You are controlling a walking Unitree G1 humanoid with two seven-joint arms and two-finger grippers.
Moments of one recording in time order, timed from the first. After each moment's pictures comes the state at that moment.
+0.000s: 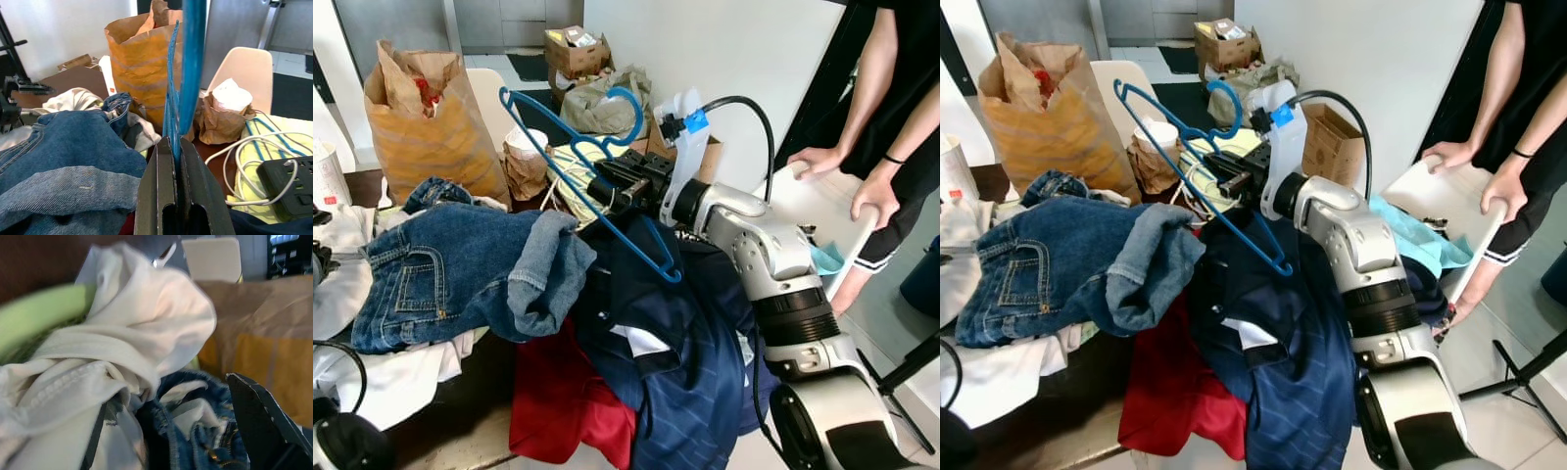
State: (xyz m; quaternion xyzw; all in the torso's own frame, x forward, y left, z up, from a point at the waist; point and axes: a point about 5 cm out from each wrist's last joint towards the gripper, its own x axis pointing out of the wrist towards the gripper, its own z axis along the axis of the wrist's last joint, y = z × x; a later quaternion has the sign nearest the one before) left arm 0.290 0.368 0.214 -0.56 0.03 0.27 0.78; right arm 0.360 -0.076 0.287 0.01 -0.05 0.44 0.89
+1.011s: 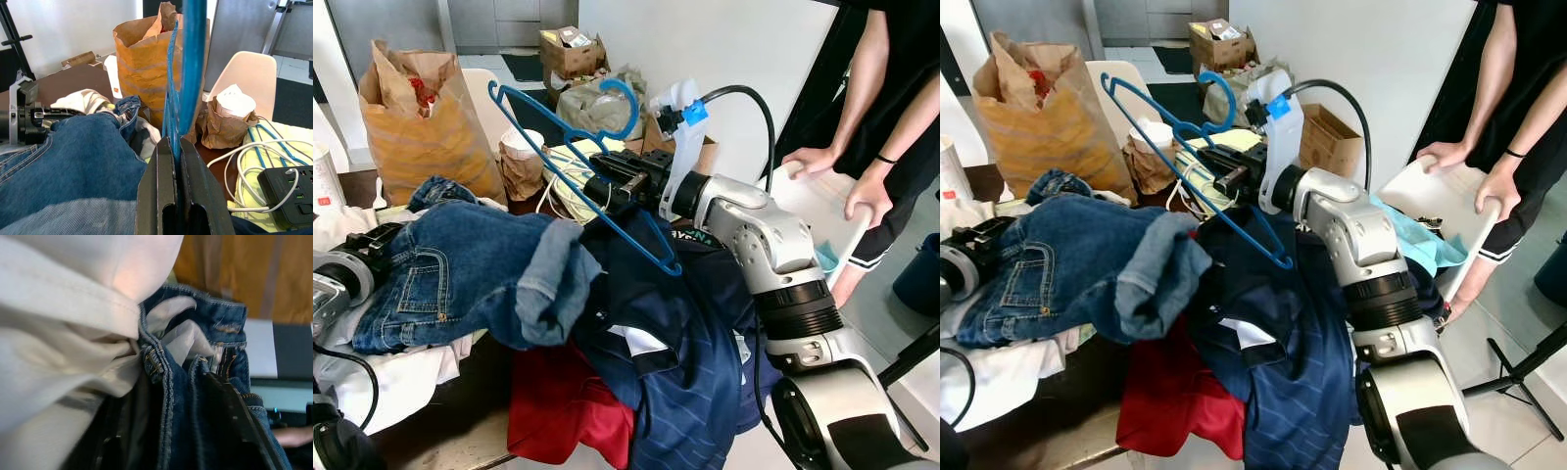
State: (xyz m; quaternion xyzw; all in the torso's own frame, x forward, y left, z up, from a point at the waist) left arm 0.309 0.332 0.188 -0.55 0.10 0.08 0.82; right arm 0.358 -0.071 0.295 -0.01 -0.06 0.46 0.89
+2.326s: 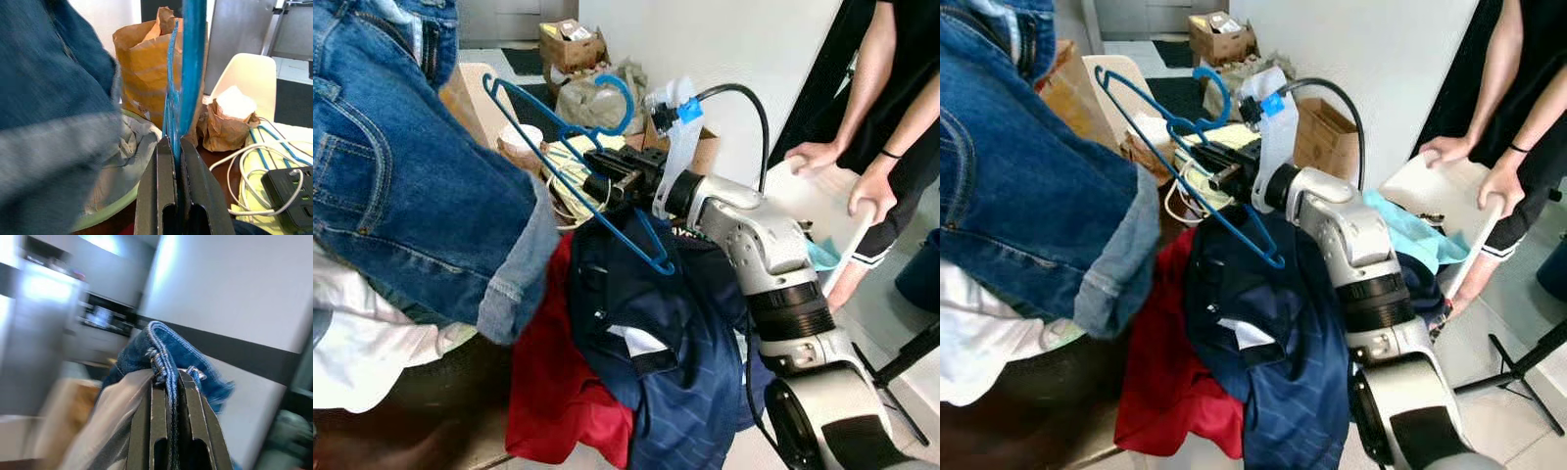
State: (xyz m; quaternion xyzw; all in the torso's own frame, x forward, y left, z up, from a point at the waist) left arm 0.219 0.299 0.428 -0.11 -0.32 0.01 0.94; right arm 0.357 -0.062 0.296 0.01 -0.06 0.46 0.89
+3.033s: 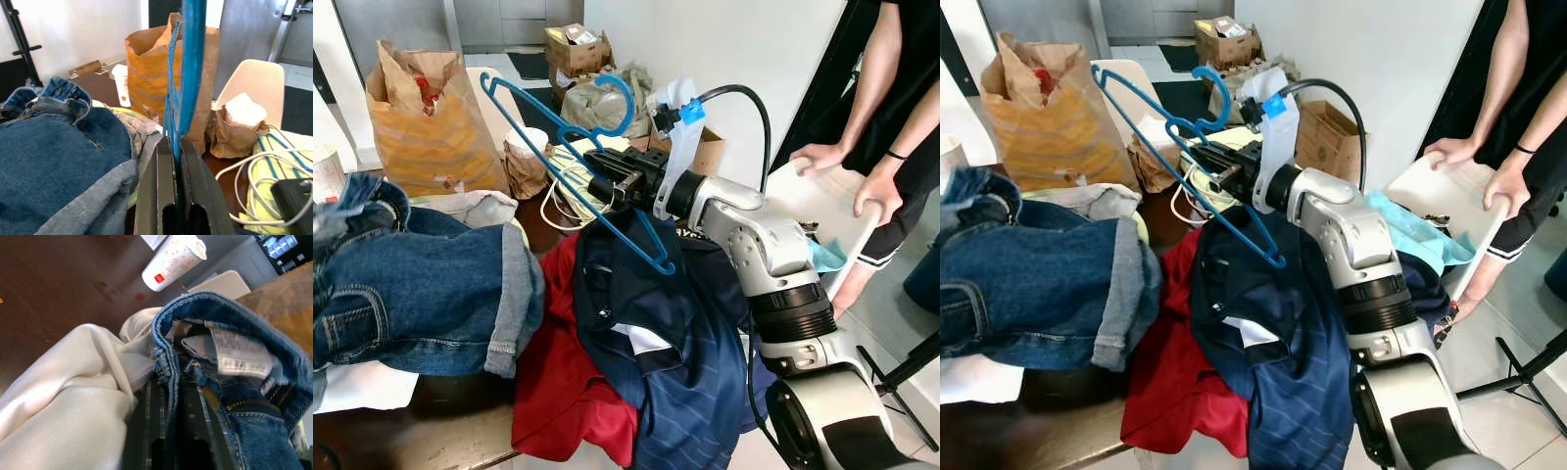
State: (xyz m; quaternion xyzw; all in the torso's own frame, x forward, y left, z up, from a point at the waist) left arm 0.215 0.341 0.217 -0.36 -0.06 0.30 0.88; right arm 0.355 -0.064 0.296 0.00 -0.07 0.46 0.88
